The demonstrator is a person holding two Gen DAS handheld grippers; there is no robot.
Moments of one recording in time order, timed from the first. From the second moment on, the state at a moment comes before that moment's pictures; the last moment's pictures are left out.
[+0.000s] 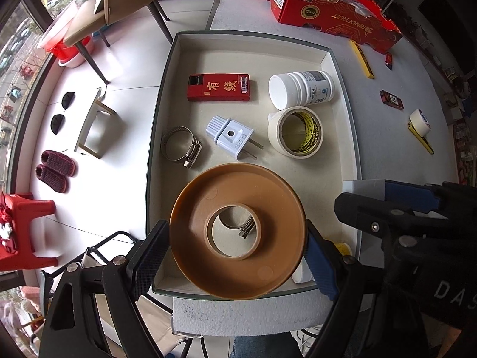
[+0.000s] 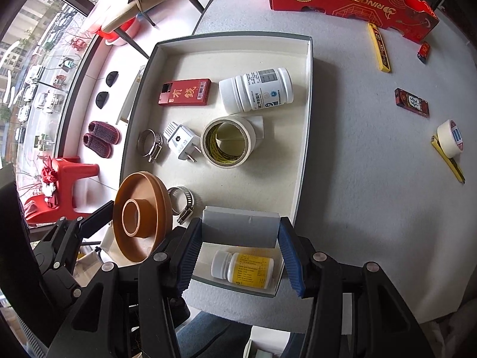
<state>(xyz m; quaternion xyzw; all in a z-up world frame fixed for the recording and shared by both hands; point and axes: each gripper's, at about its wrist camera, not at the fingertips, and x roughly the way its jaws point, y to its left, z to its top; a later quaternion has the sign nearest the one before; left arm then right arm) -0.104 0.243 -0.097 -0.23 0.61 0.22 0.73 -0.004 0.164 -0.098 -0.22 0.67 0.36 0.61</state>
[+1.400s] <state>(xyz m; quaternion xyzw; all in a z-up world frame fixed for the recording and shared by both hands) -0.090 0.245 -0.117 -0.23 0.64 0.20 0.71 -0.001 0.181 -0.132 -0.23 0.69 0.36 0.58</state>
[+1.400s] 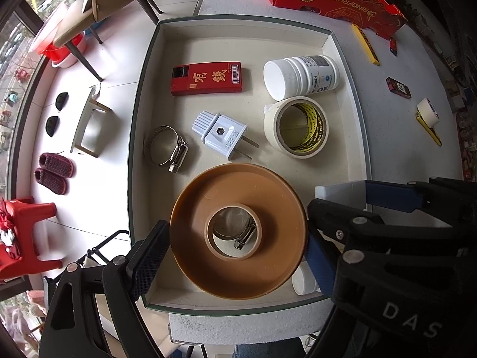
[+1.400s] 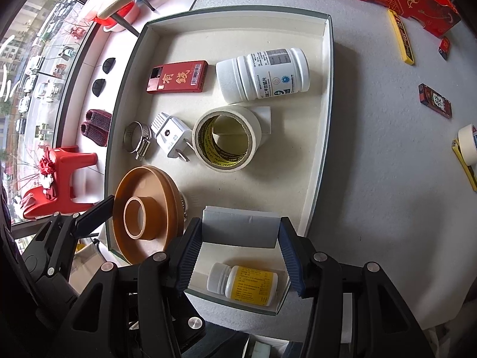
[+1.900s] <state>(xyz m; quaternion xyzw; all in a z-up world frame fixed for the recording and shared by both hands) -0.089 0.246 -0.105 -0.25 0.62 0.22 0.71 0.039 0.121 -0.117 -0.16 0.71 0.30 0.62</state>
